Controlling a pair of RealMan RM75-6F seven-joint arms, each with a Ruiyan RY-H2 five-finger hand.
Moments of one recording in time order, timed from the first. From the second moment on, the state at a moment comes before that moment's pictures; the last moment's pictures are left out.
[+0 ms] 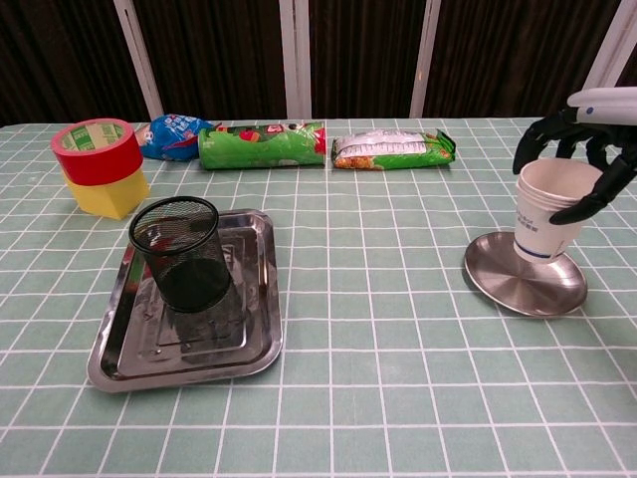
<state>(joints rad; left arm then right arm) -0.09 -1.30 -0.10 -1.59 1.49 1.68 0.20 0.67 -1.17 0.13 -1.66 -1.13 0.88 -0.07</state>
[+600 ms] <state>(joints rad) -0.10 -1.34 -0.11 -1.58 1.49 1.66 0.23 0.63 -1.19 0.10 -1.54 -1.28 0.85 0.13</state>
